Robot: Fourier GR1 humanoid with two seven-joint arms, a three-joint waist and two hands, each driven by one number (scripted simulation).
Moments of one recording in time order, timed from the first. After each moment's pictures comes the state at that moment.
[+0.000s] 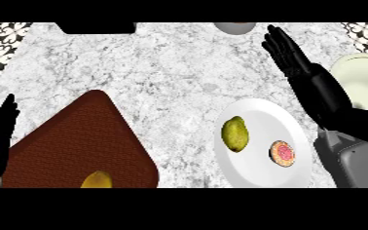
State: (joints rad) left arm 0.05 0.54 0.04 -1.36 0.12 0.26 -0.04; right arm -0.36 -0.38 0.18 -1.70 -0.23 0.08 -0.01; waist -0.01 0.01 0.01
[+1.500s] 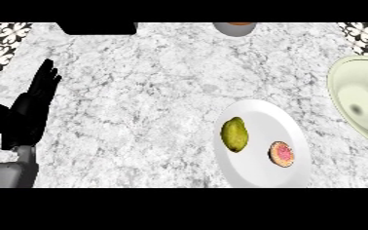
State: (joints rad) left arm -0.12 0.40 0.00 -1.54 0.14 0.18 0.10; right arm 0.25 -0.76 -0.27 -2.04 0.02 0.29 -0.08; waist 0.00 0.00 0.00
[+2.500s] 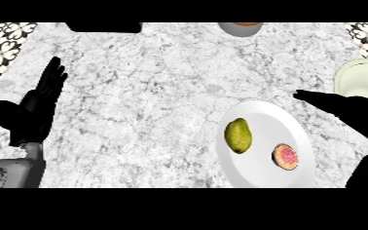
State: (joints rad) left arm -0.14 0.36 0.00 -1.54 0.09 0.16 0.11; right arm -0.20 -0.85 0.19 -1.86 0.16 0.67 0.36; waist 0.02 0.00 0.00
